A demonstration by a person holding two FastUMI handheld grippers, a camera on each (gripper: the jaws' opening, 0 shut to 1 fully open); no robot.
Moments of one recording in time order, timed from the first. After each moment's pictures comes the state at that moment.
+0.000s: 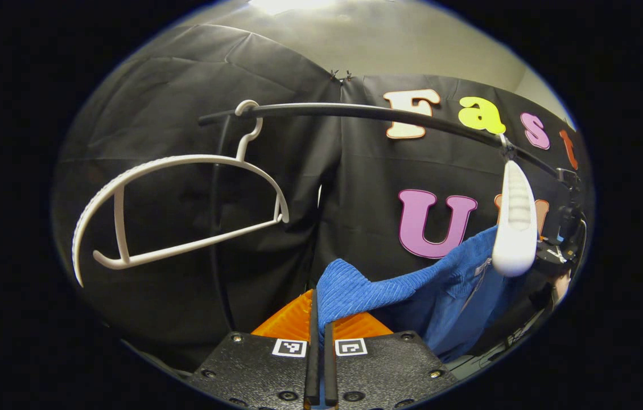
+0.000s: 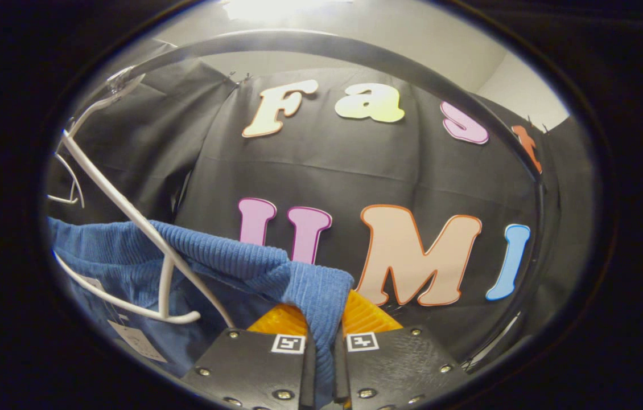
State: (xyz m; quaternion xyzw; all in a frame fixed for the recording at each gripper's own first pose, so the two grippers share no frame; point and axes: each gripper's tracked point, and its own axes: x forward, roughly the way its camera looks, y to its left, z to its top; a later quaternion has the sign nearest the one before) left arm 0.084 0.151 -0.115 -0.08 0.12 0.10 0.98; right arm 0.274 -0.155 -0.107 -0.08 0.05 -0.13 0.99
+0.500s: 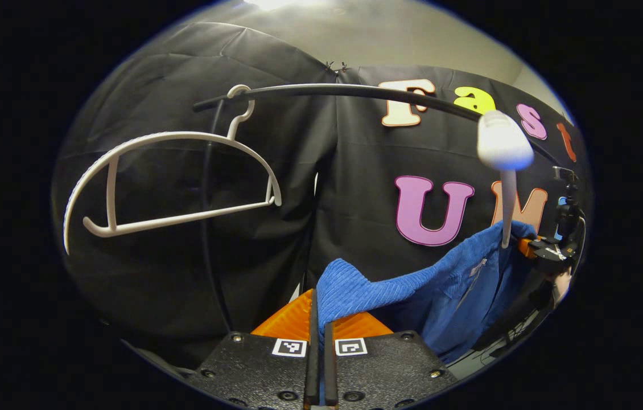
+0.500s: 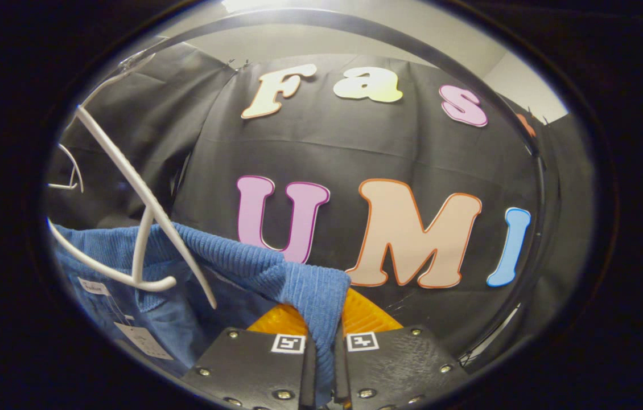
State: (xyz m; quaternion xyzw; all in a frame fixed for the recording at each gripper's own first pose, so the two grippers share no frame) left arm 0.076 0.135 -0.141 -0.07 0.15 0.10 0.98; right arm 0.262 -0.165 -0.147 -0.08 0.09 -0.13 0.98
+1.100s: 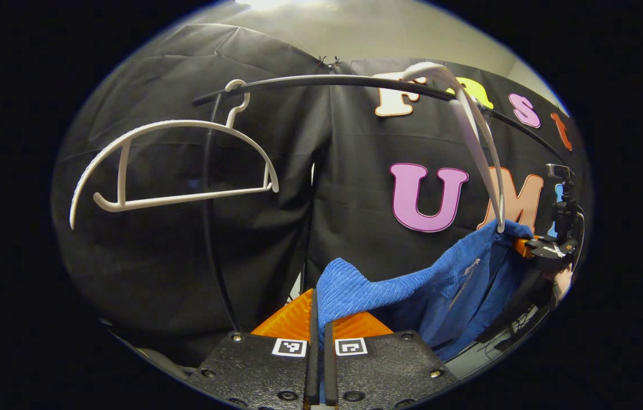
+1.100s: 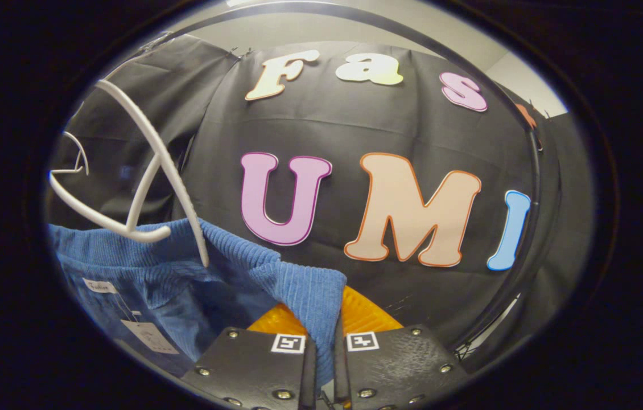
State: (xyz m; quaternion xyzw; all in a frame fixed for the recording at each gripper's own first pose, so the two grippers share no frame) left arm 0.052 0.122 -0.158 -0.06 0.17 0.09 0.98; right arm 0.230 -0.165 -0.188 -0.09 0.14 -0.13 0.98
